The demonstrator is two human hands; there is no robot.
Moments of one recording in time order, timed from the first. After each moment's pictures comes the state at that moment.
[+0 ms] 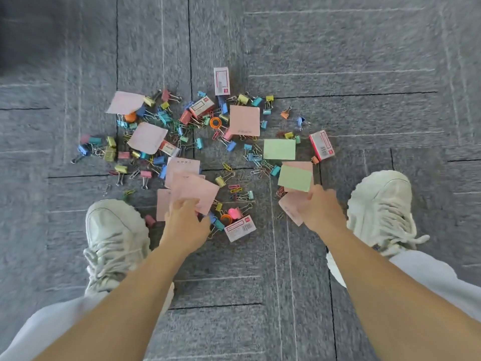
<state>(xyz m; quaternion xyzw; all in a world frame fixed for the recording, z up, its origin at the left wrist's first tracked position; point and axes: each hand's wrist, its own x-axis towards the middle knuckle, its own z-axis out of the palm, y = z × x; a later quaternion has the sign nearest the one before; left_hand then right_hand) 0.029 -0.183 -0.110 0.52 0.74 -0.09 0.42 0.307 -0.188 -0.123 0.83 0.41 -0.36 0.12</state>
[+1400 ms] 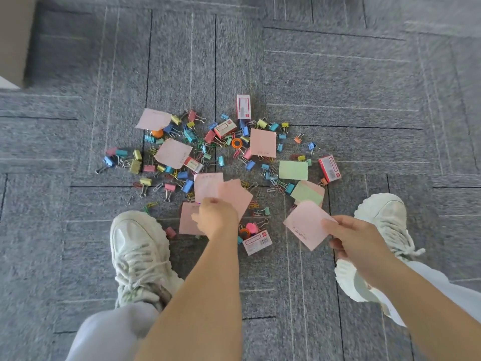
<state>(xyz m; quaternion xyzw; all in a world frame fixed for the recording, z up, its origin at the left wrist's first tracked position) 0.060 -0.139 -0.107 0.16 0.88 0.14 0.43 0.284 -0.211 -0.023 0.80 0.19 -0.53 -0.21</state>
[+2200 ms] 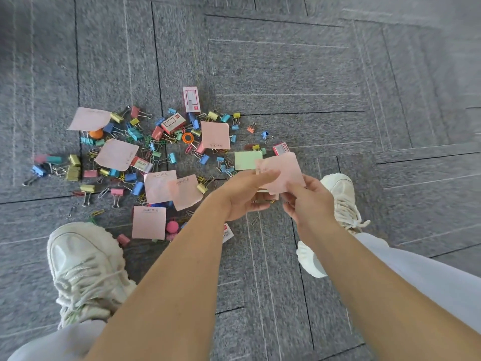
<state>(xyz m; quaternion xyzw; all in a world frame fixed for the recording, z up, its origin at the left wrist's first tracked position) 0.151 -0.113 -0.060 0.25 0.43 0.10 0.86 0.268 -0.177 -0.016 0.79 0.04 -0.44 -0.43</state>
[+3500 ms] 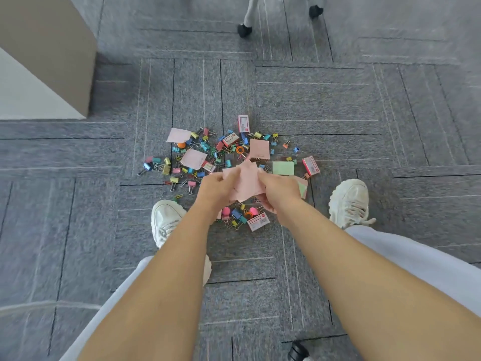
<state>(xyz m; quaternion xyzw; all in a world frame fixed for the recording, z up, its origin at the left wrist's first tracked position) 0.000 -0.162 0.063 0.35 0.67 0.23 0.62 0.131 -0.181 0.097 0.79 0.16 -0.53 -0.26</state>
